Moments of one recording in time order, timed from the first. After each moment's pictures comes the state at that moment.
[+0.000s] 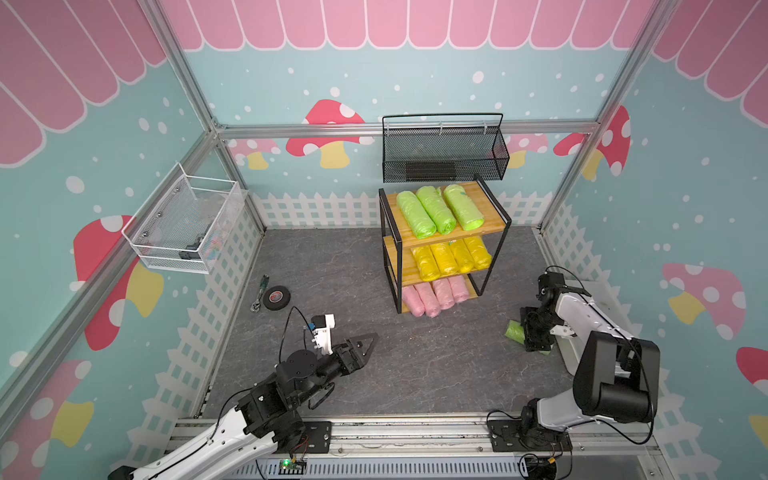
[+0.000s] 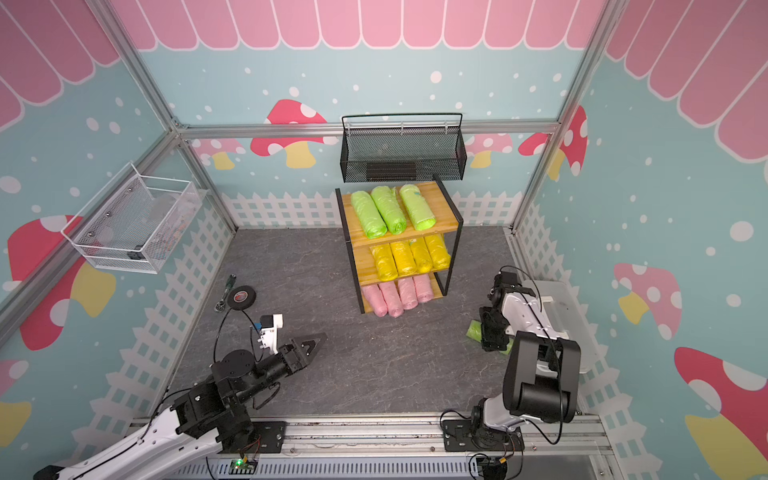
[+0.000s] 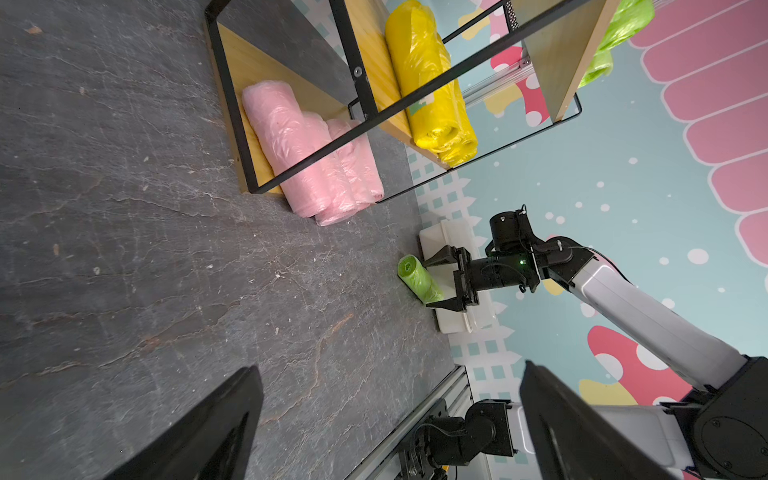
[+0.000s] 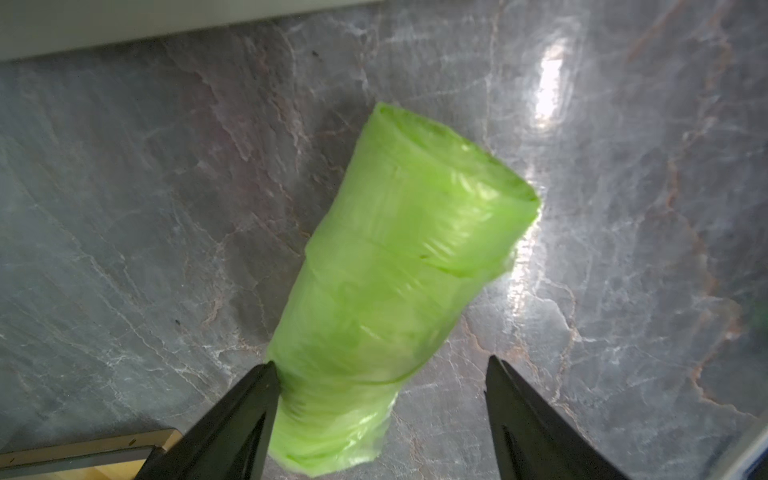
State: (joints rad) left arm -0.90 0.39 0.32 -0.16 -0.09 -1.07; right arm -0.22 1.51 0.93 -0.90 -0.02 1.44
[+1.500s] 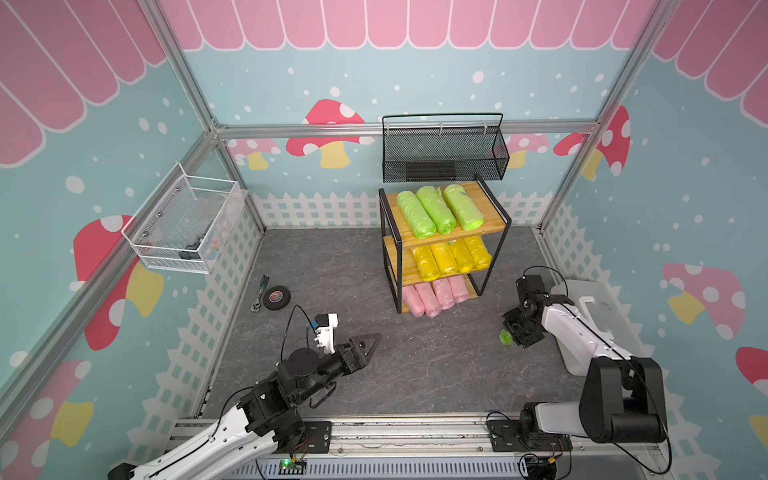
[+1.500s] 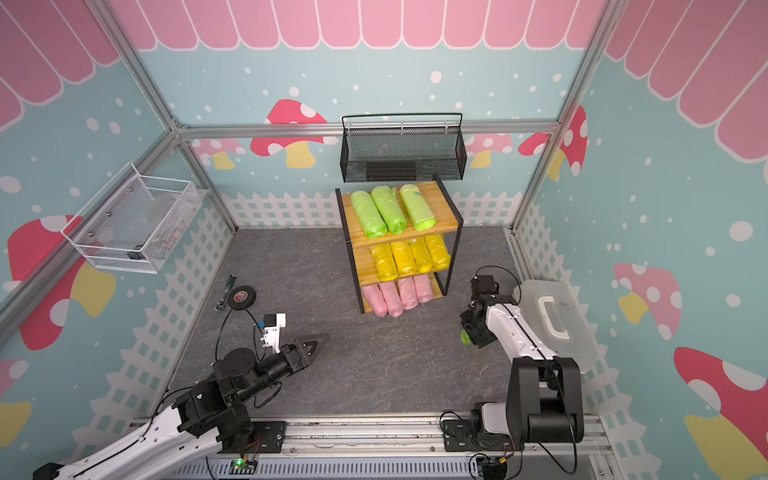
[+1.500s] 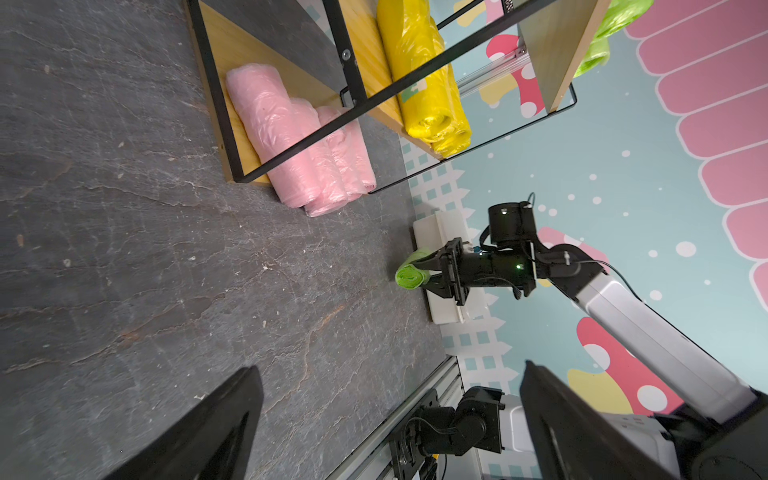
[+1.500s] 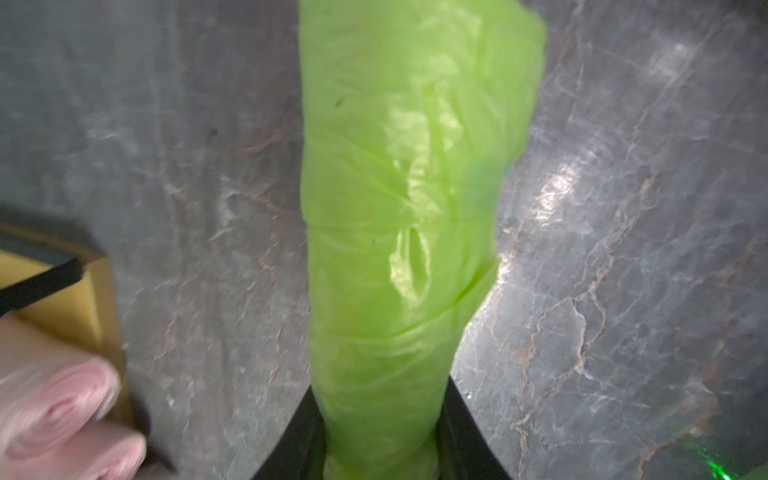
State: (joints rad) left arm -0.90 0.42 0.33 -0.14 -0.06 -1.09; right arm 0.00 1.31 0.82 -0.82 0.03 1.08
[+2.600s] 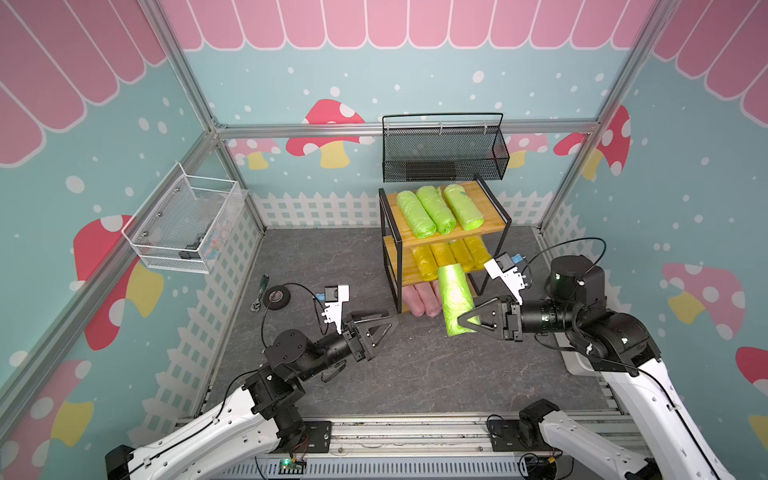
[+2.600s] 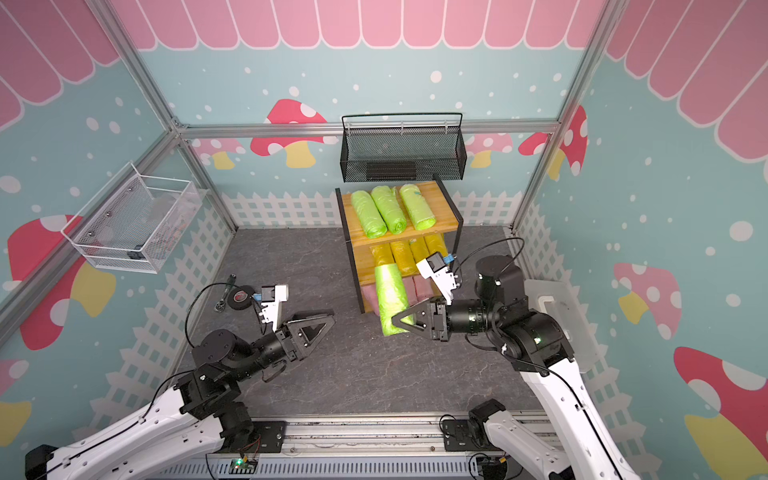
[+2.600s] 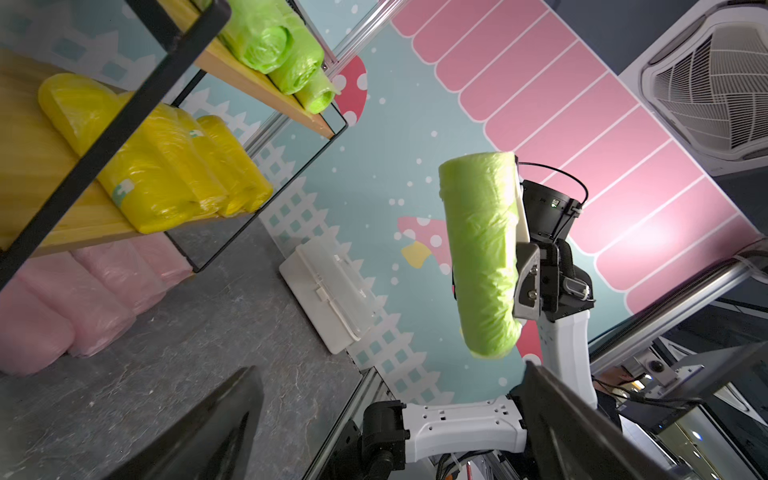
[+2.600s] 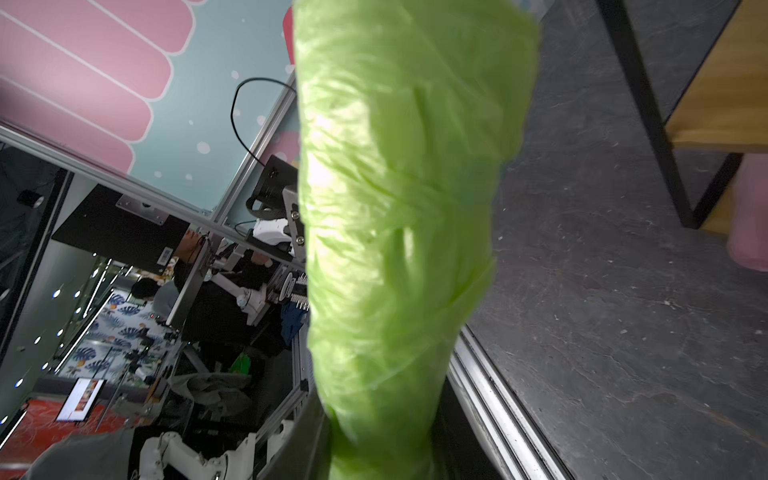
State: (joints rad) left arm -0.90 0.64 0.55 0.27 0.19 -0.87; right arm 0.48 0.90 1.30 -0.89 -0.96 0.44
